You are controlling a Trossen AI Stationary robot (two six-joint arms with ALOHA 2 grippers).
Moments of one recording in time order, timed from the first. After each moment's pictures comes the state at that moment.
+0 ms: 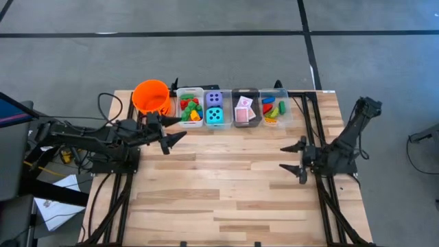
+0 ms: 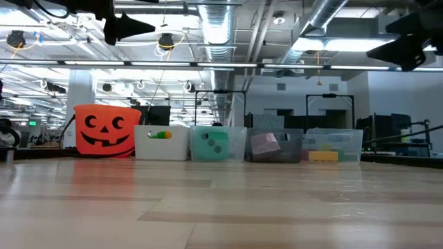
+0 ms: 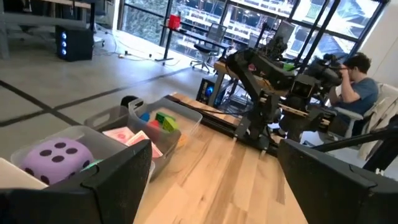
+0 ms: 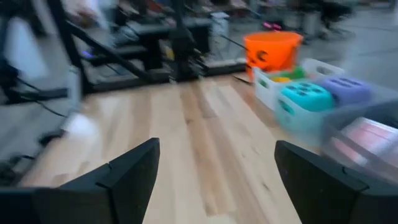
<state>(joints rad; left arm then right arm) -0.07 0.69 0.52 0.13 -0.44 -0.30 0.88 0.41 0.24 -0.13 1.03 0.35</state>
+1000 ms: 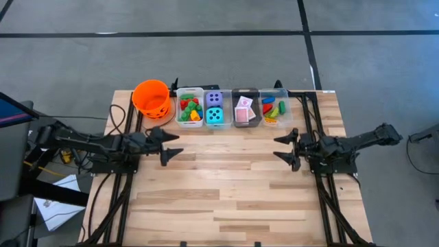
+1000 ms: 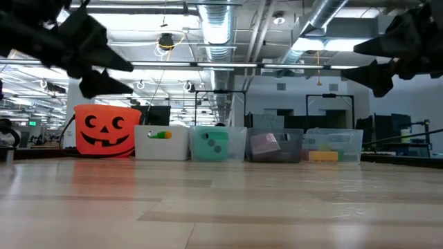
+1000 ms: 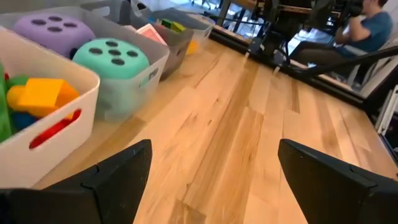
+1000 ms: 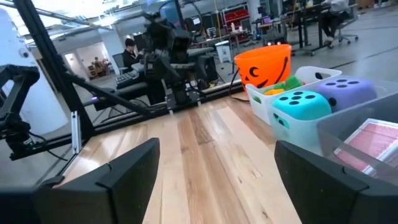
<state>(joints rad) -0.07 0.57 0.20 0.07 -0.34 -0.42 0.27 0.18 0.01 0.16 0.42 0.26</state>
